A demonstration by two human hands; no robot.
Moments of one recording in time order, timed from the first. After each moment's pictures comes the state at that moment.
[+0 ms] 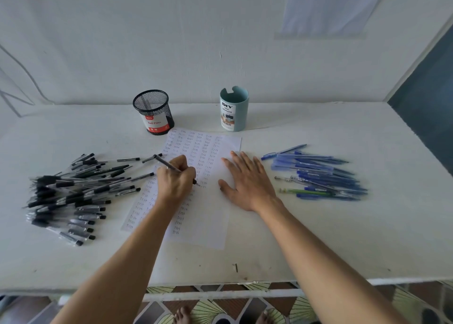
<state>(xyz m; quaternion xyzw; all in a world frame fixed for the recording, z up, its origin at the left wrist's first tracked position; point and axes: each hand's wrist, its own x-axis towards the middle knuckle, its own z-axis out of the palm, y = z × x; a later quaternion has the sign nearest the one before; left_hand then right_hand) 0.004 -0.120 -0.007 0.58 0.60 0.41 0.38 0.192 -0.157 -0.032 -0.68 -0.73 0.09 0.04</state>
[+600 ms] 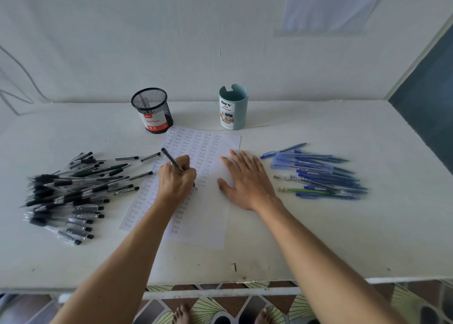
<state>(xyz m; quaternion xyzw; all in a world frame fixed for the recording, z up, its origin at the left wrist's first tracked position) 0.006 -0.118 -0.009 0.64 0.60 0.35 0.33 0.192 -0.157 -0.034 -0.68 -0.73 0.09 0.06</state>
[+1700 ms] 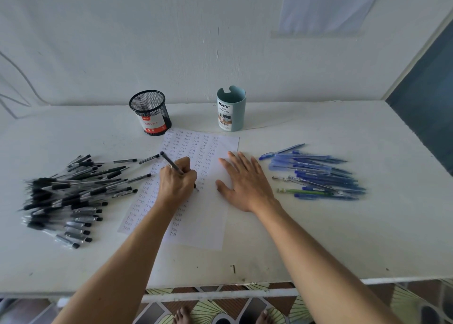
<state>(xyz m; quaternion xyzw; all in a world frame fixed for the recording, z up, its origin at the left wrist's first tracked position) 0.009 -0.119 -0.009 0.65 0.58 0.36 0.34 0.192 -0.155 -0.039 -0.68 -0.72 0.09 0.06</state>
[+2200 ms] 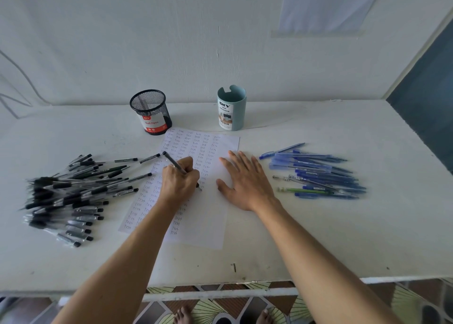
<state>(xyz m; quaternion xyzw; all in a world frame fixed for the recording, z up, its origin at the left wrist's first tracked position) 0.010 -0.118 -0.012 0.66 0.57 0.35 0.34 0.192 -0.156 -0.037 -0.68 -0.72 0.09 0.07</state>
